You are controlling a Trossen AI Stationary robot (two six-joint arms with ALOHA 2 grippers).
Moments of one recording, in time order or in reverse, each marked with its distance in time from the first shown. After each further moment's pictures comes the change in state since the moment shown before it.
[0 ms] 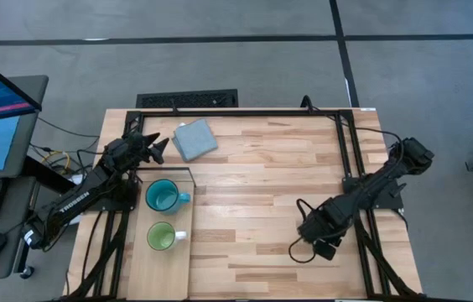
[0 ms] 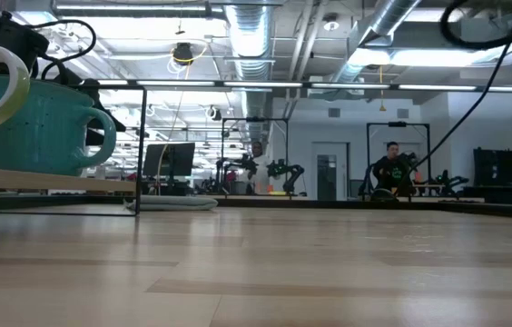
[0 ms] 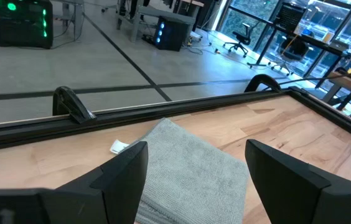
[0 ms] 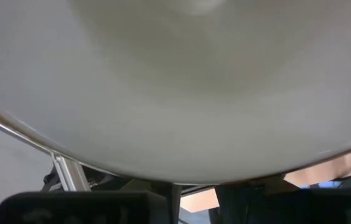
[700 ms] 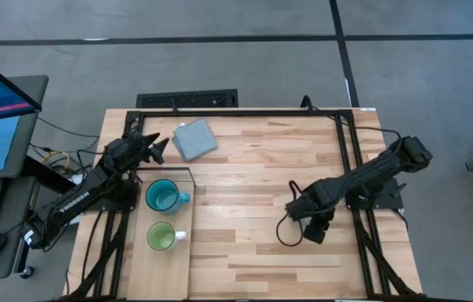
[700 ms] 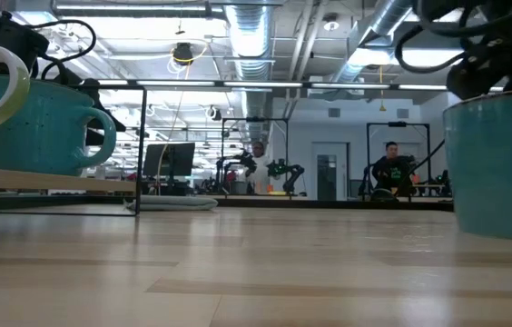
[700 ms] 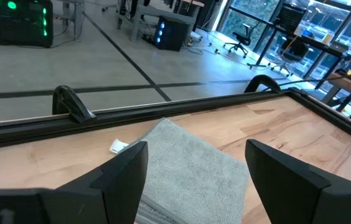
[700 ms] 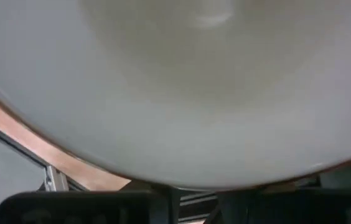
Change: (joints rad) left arm 0.000 0.000 0.000 0.000 -0.002 -0.009; right arm -0.218 0.000 0.000 -0.011 0.101 -0.308
